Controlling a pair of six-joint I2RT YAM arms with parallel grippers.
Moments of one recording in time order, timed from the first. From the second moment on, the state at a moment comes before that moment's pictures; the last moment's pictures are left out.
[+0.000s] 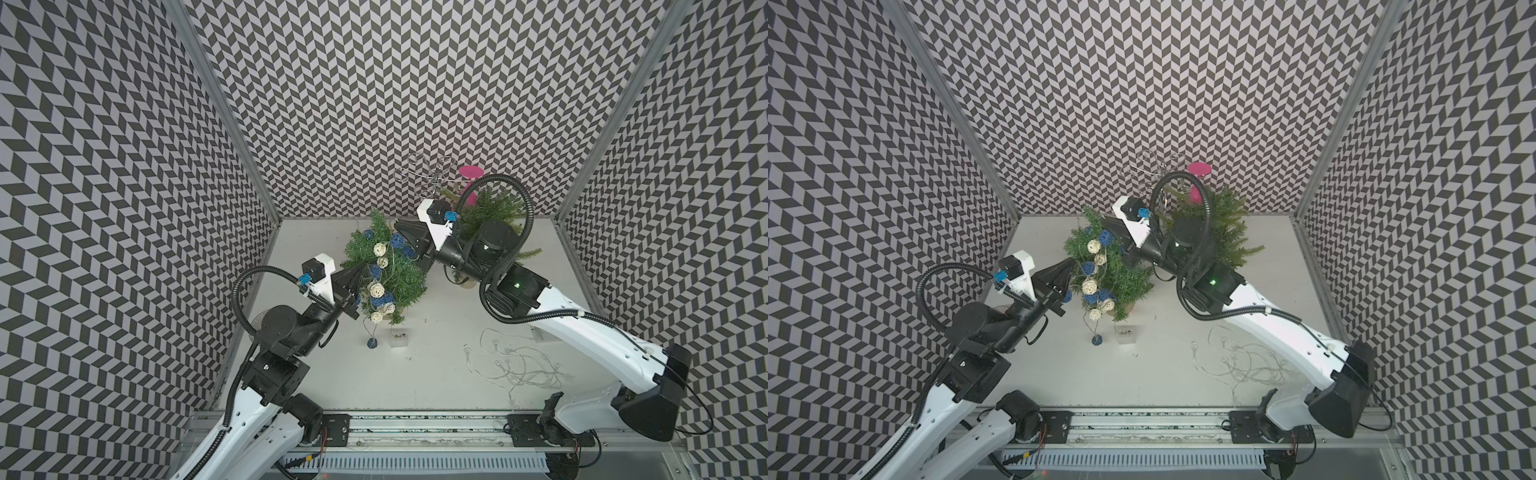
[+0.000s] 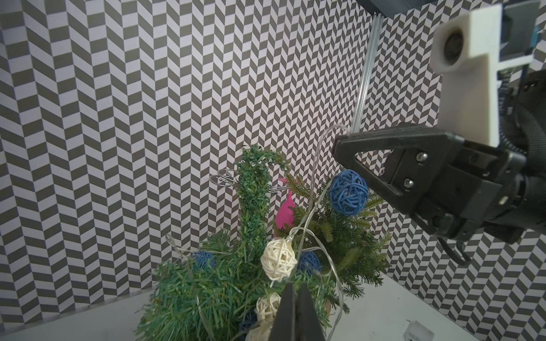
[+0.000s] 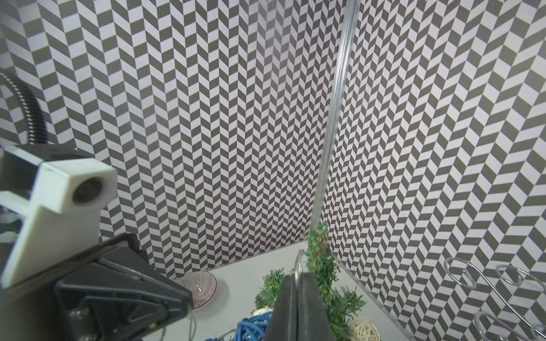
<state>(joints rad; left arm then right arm) -0.54 0.64 0.71 0.14 0.09 -0.15 0.85 1.43 1.44 0.12 -0.20 -0.15</state>
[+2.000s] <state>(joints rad) -0.49 0.74 0.77 0.20 0.31 -0.13 0.91 1.37 1.16 0.16 -0.55 -0.21</state>
